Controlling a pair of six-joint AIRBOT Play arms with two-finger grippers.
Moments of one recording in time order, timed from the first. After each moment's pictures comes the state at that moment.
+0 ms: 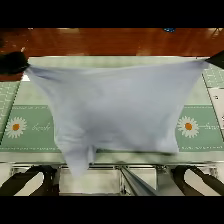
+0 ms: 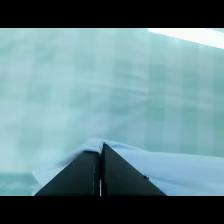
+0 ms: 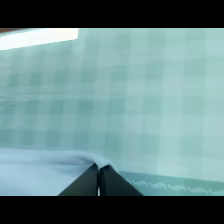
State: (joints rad) left arm 0.09 -1.10 1.25 1.30 -0.98 -1.61; right arm -0.36 -1.16 1.41 -0.93 1.30 1.32
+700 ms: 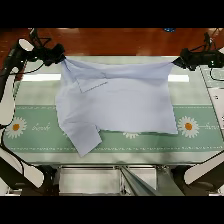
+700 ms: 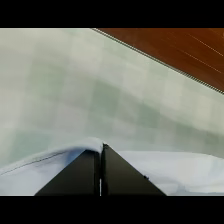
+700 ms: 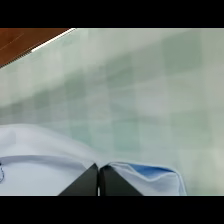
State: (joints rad) left arm 0.07 -1.92 1.84 1.04 -0.88 -1.67; right arm -0.31 -1.93 1.82 -0.77 1.12 1.36
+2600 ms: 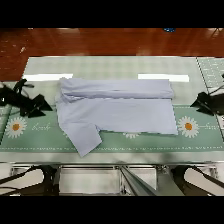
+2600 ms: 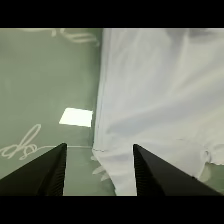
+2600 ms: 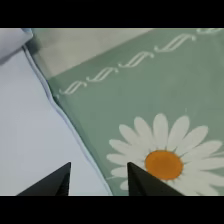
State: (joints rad) left arm 0.39 -1.30 0.90 1.10 -1.30 -1.44; right arm -0.51 -1.17 0.91 -1.21 1.20 1.47
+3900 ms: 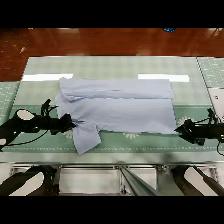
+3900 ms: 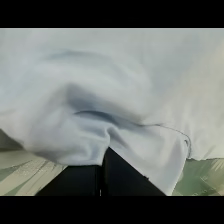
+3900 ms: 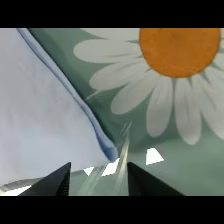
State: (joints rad) left arm 0.08 -1.14 0.44 0.83 -0.91 -1.44; right arm -0.62 -1.03 0.46 -1.05 1.17 1.42
